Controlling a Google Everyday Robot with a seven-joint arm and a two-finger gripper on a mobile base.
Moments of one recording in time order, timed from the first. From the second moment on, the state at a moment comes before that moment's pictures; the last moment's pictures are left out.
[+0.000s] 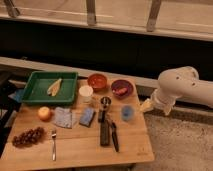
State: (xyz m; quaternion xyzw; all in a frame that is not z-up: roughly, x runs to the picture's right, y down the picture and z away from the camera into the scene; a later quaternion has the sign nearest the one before) arm 0.253 0.112 0.701 -0.20 0.19 0.73 0.63
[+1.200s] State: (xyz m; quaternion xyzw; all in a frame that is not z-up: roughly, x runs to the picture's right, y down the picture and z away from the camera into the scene) arm 0.174 0.080 0.719 -0.22 0.15 0.70 0.66
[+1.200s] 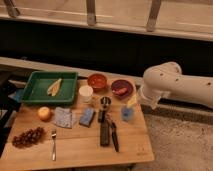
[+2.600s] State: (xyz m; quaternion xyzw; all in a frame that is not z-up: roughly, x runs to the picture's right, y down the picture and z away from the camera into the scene) arm 0.013 0.081 0.757 -0.30 0.13 0.65 0.68
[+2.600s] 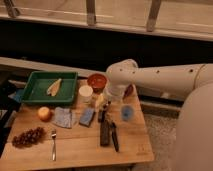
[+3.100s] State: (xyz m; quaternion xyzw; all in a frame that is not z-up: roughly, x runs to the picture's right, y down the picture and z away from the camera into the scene) arm -0.079 0.090 0.759 -0.34 0.09 0.63 0.69
